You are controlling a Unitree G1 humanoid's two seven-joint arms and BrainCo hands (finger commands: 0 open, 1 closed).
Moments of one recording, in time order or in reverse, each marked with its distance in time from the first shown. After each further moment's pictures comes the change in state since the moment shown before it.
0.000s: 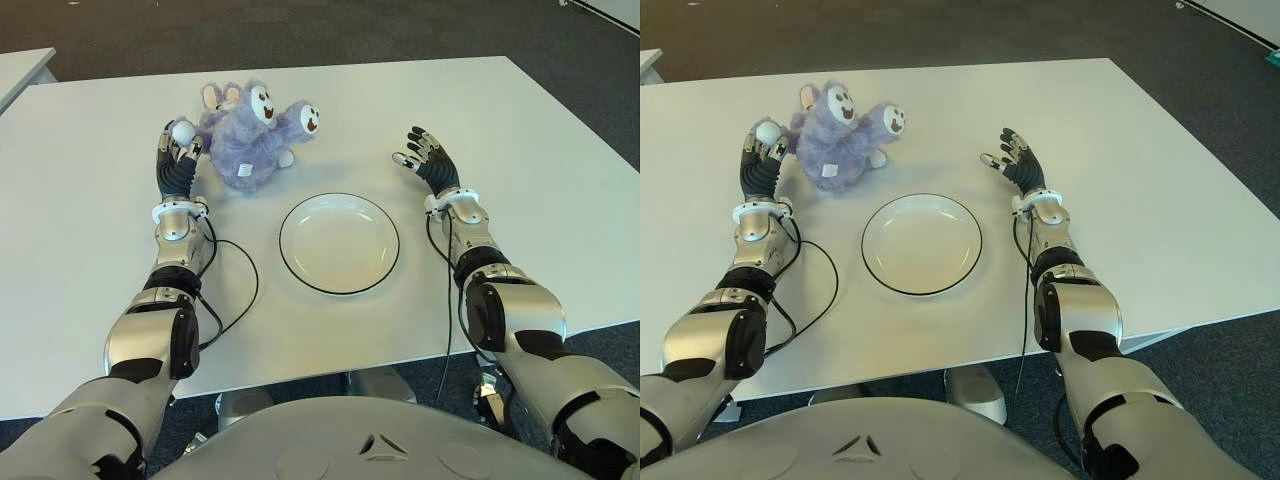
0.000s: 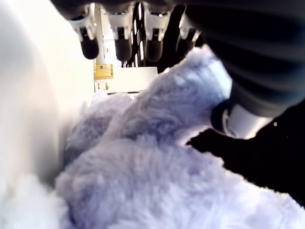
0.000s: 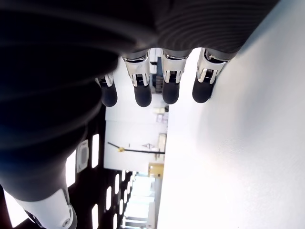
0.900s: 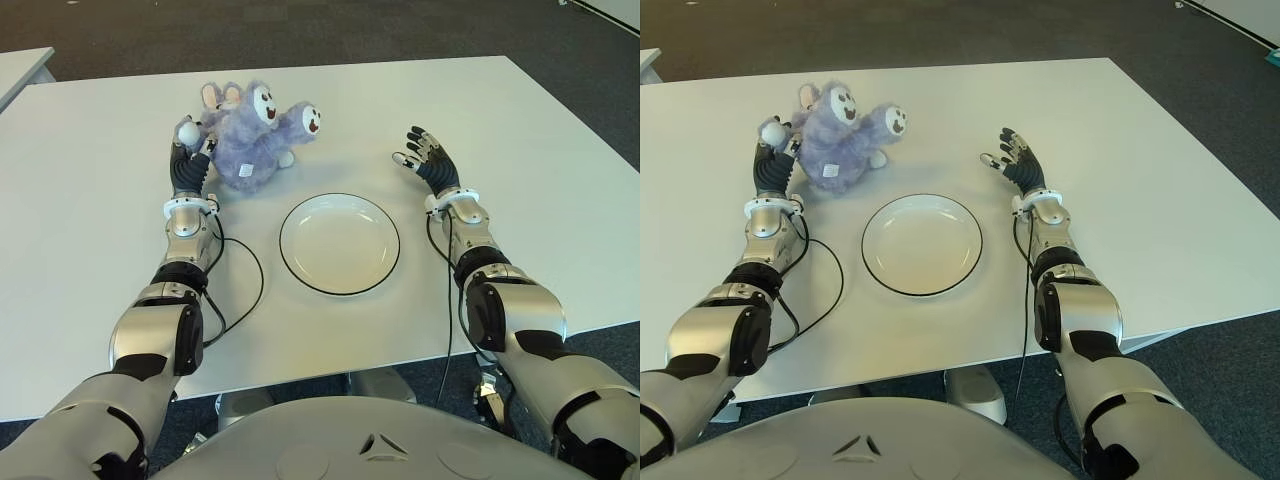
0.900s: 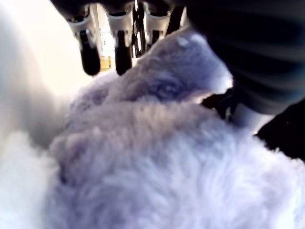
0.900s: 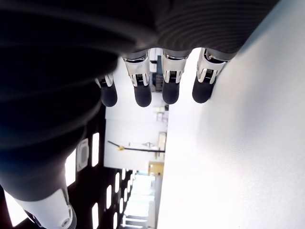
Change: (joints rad) left arm -0.026 -0.014 -0.054 0.022 0.037 -0.031 0.020; right arm 0.000 -0.001 -0.001 -0.001 0.002 0.000 0.011
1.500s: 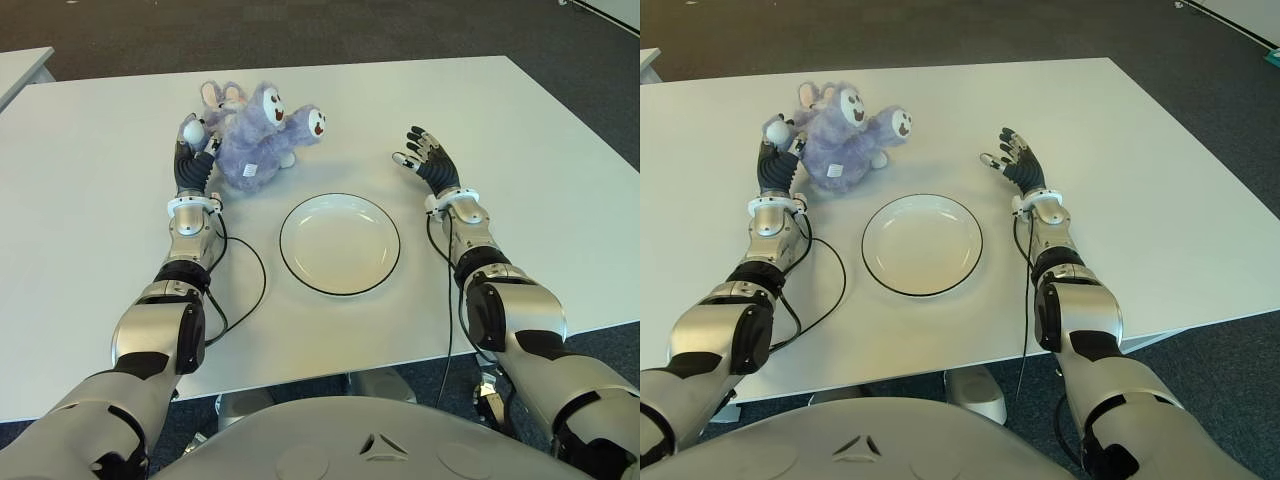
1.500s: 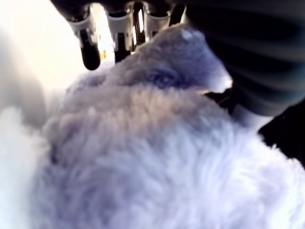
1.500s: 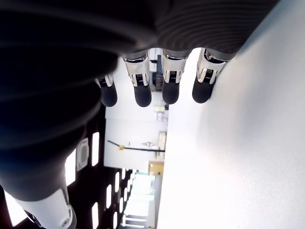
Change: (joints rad) left arm -0.011 -0.005 -0.013 0.014 0.000 -0.013 0.000; right arm 0.000 -0.001 0.000 0.000 0.000 0.000 0.003
